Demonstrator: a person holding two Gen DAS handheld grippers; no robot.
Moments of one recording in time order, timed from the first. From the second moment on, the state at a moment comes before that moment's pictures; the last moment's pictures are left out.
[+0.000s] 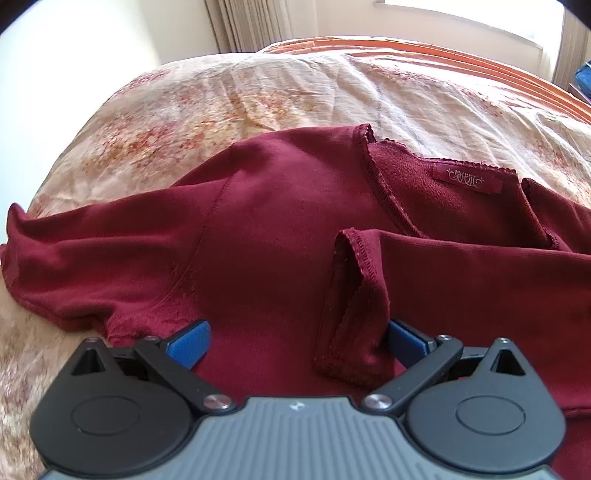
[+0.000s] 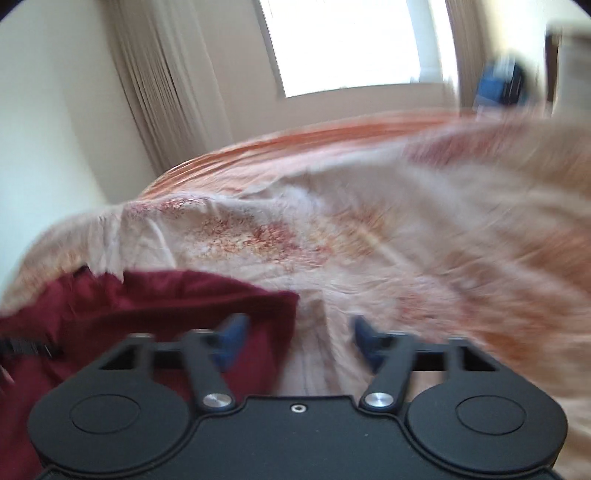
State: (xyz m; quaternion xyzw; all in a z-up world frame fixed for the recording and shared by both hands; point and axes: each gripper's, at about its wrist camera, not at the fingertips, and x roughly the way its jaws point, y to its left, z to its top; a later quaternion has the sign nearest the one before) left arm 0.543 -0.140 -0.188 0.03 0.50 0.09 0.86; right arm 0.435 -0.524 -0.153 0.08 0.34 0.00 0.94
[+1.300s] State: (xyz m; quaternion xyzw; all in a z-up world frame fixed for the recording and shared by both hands) left arm 0.450 0.037 -0.118 -0.12 0.48 0.23 0.84; right arm 0.355 -0.374 -0.129 0.01 0.40 -0.02 0.92
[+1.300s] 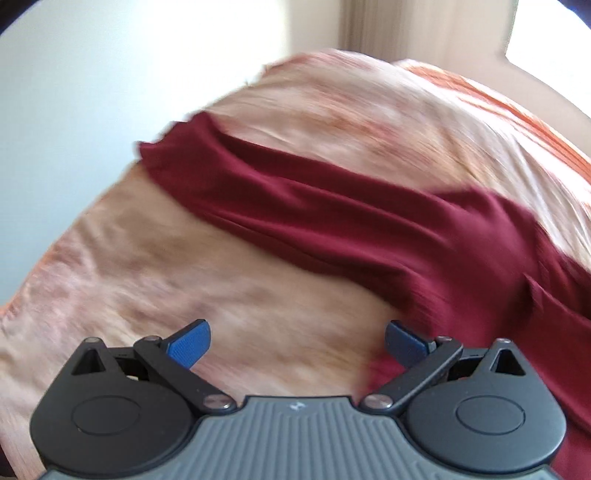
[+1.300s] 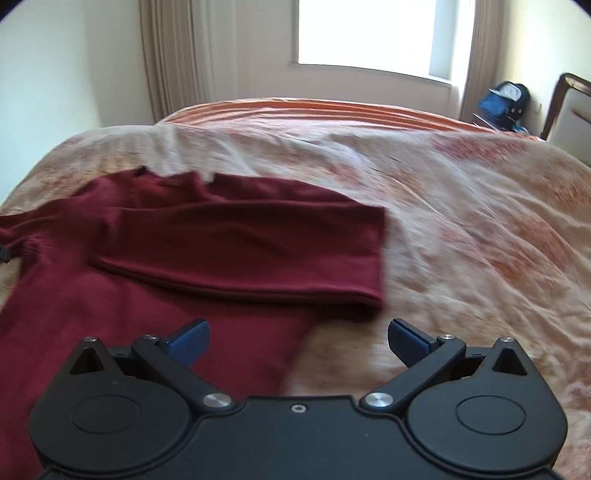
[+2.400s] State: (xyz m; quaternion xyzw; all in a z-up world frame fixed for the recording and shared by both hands) left arm 0.525 0.375 -0.182 -0.34 0.37 0.25 0.83; right arm 0.358 -0.040 -0.113 -0.08 0.46 0.06 0.88
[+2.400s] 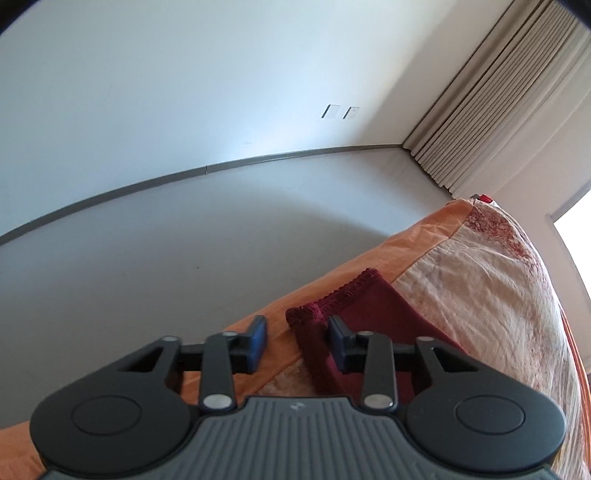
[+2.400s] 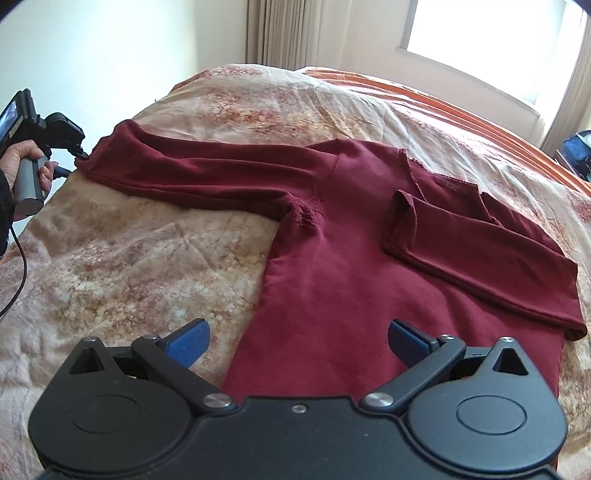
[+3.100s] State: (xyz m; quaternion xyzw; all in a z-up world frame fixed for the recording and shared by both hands) left arm 0.520 0.257 0.013 -0.29 0.16 0.04 0.94; right arm 0.342 -0.088 -0.089 -0.02 0.41 0.06 0.91
